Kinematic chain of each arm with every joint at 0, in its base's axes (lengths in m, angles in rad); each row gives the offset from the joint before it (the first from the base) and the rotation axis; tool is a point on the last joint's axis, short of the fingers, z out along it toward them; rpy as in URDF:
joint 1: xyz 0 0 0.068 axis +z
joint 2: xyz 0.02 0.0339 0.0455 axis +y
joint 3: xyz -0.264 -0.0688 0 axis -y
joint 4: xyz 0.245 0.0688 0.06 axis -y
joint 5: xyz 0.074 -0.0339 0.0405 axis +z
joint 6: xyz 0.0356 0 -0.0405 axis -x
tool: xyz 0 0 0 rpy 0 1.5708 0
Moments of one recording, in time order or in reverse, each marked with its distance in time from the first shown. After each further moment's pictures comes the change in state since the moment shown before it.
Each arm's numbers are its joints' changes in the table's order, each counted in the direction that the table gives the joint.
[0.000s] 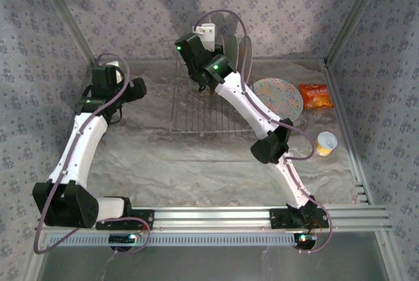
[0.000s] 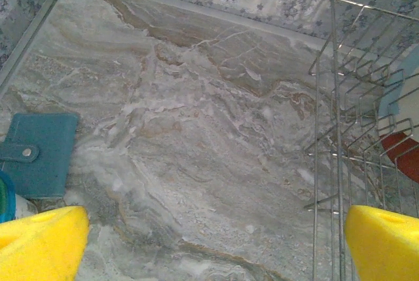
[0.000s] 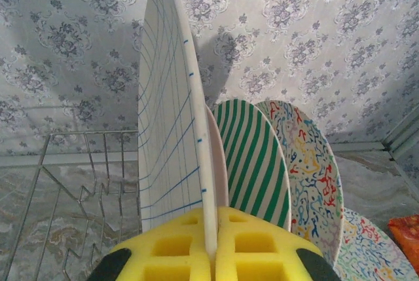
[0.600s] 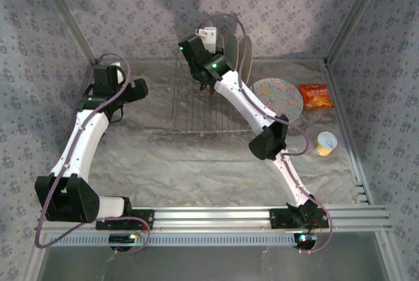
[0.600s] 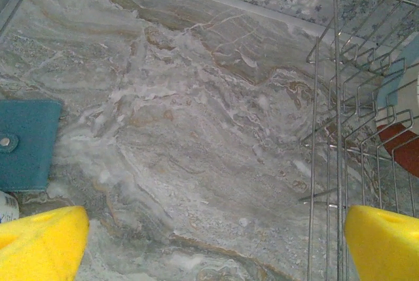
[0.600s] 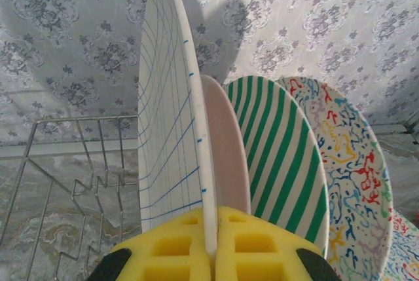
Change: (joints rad) left arm 0.013 0.035 0.000 0.000 -0.044 0.015; right arm -0.042 0.066 0.000 0.014 0.069 -0.044
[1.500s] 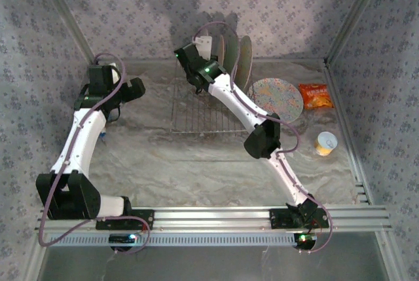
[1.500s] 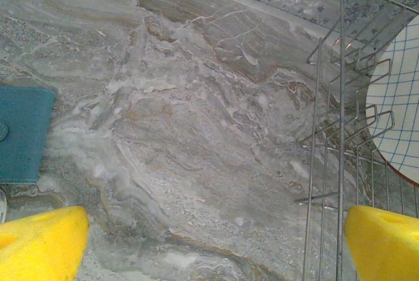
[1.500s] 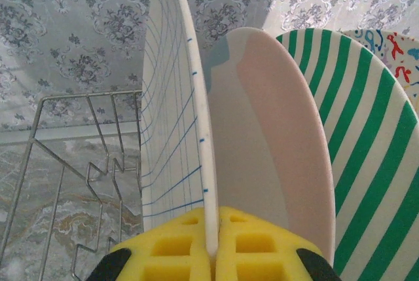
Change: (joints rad) left arm 0.055 0.021 0.000 0.001 -0.074 0.026; right arm -0.002 0.092 0.001 0.037 0.031 -0.089
